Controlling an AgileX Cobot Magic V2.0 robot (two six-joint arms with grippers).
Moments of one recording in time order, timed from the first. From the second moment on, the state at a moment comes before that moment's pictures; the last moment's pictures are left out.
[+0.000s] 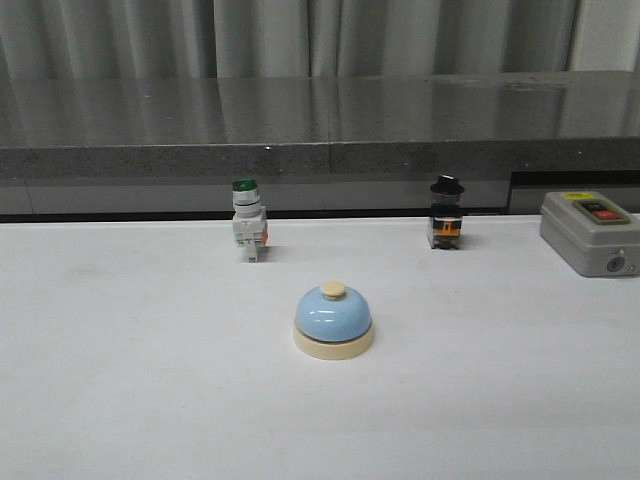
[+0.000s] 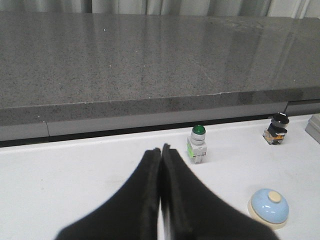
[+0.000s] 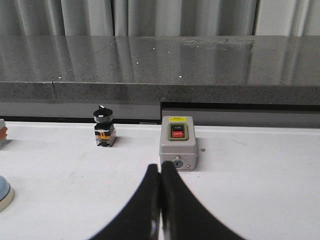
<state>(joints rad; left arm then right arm) -0.21 0.51 -0.56 -0.20 0.36 0.07 0.06 -0.01 0.03 0.05 0.07 -0.03</state>
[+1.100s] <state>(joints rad) -0.07 0.00 0.00 0.08 0.03 -0.06 0.06 -0.01 0.03 0.05 0.07 -0.03</state>
